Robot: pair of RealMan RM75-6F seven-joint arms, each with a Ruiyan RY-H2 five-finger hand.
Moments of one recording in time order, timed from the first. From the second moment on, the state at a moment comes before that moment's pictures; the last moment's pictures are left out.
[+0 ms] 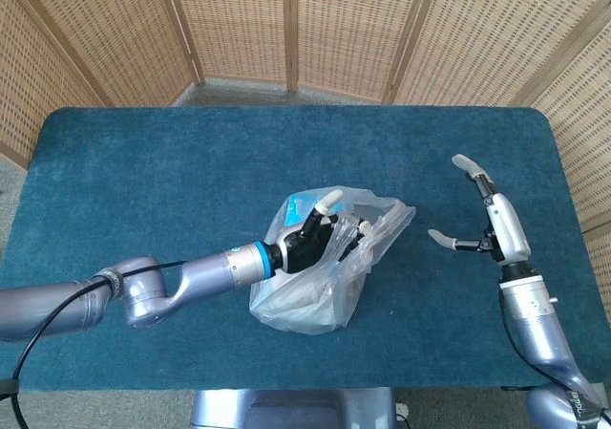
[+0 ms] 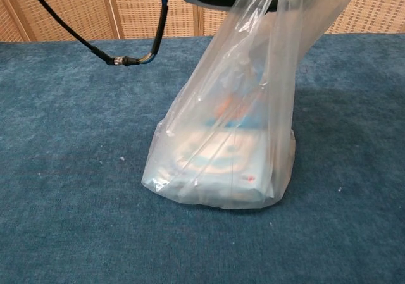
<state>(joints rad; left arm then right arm) -1.29 -1.29 -0.23 -1.63 1.51 0.59 -2.17 0.42 -1.12 0.32 -1.78 -1.30 1.20 0.54</state>
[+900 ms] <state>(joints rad) -1.22 -1.34 -0.32 -1.60 1.42 0.65 -2.40 0.40 -1.12 0.31 -1.77 -1.32 1.23 0.55</state>
